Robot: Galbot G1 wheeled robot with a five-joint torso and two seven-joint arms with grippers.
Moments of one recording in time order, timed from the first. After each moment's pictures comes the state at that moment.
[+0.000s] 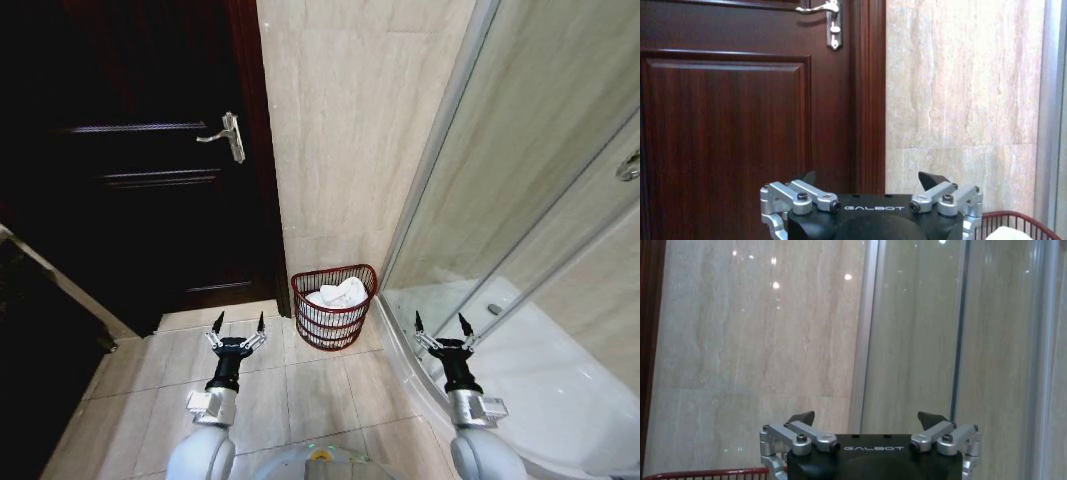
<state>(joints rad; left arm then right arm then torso) 1.76 -1.45 -0.51 -2.20 -0.05 -0.15 -0.09 -1.70 1.45 0.68 2.12 0.10 0.22 0.03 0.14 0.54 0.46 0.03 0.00</state>
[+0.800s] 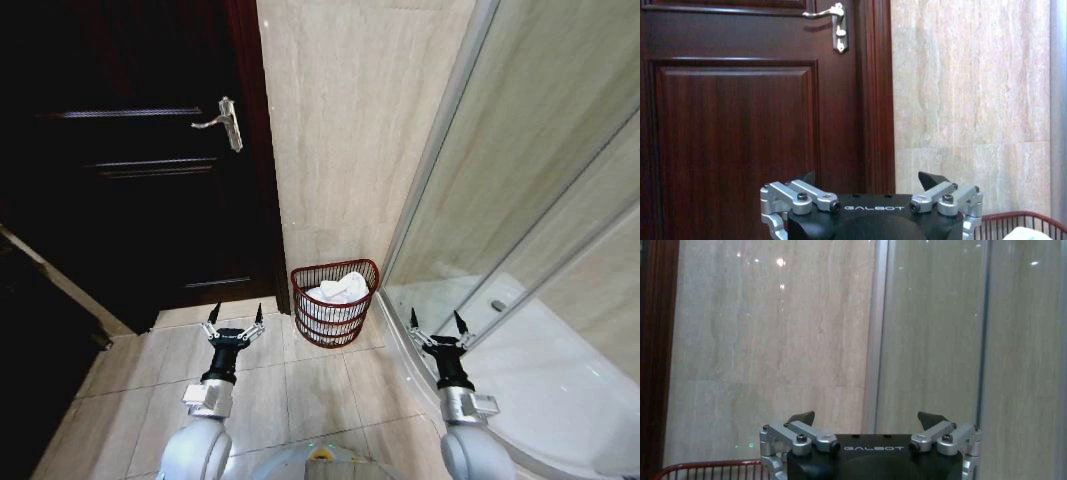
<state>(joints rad) 1.76 -1.43 -0.52 -2.23 -0.05 -0.16 -0.12 -1.69 1.49 0.61 2.14 0.04 0.19 0.05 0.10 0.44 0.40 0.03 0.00</state>
